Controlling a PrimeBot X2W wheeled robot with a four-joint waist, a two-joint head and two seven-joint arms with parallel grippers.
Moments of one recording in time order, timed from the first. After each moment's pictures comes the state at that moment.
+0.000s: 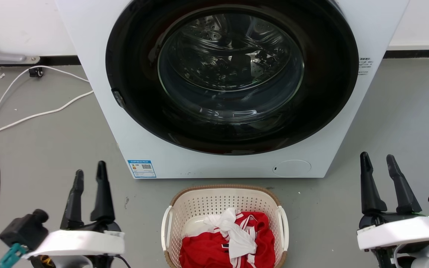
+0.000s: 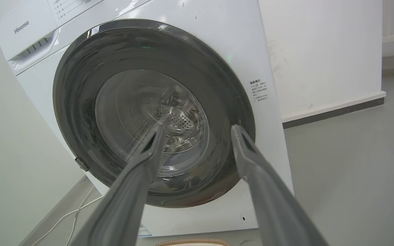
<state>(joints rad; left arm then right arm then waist) 0.02 0.05 0.06 -0.07 -0.63 -0.09 -0.15 -0.01 -0.05 -0.02 -0.03 0.41 0.13 -0.15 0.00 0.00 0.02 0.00</state>
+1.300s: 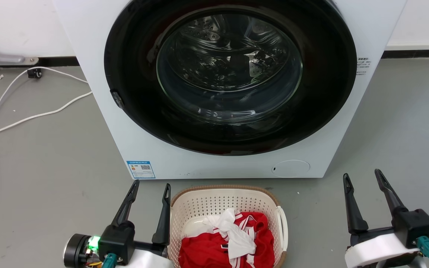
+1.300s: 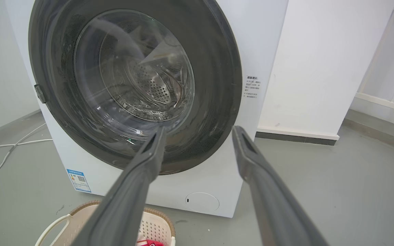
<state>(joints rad) 0.04 0.13 -0.24 -0.01 -0.12 0.05 -0.23 0.02 -0.05 -0.01 0.05 -0.02 0.13 -0.23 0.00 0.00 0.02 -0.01</state>
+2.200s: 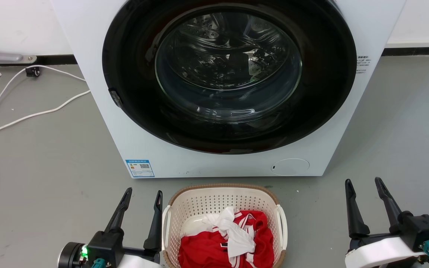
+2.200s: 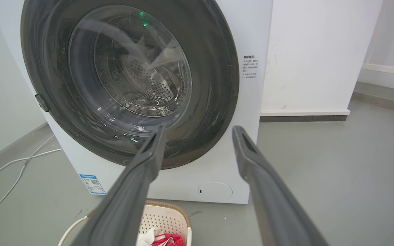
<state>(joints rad) 0.07 0.06 -0.12 0.03 -0.08 -0.06 -0.26 0.03 -0.05 -0.01 0.11 0.10 0.13 -0.26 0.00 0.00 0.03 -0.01</state>
